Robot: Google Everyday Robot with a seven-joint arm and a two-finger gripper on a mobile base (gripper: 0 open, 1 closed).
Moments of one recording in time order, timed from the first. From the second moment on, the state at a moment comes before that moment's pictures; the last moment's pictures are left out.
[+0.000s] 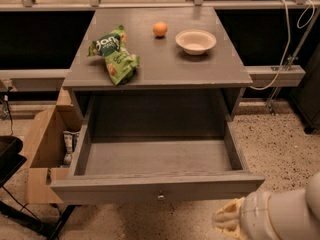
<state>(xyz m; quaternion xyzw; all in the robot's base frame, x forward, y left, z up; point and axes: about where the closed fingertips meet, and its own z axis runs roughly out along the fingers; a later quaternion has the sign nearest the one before) 0.310 -0.144 0.697 -0.61 0.74 0.14 0.26</state>
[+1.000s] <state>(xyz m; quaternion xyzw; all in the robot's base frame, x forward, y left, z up) 0.280 -0.122 0.627 -0.63 0.72 0.19 0.23</state>
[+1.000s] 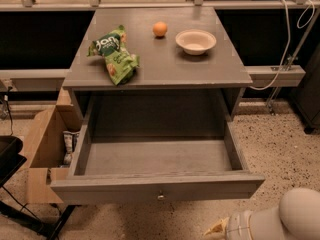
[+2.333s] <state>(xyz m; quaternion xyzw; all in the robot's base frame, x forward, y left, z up) 0.328 -0.087 0.477 -0.70 0.66 0.22 0.17</state>
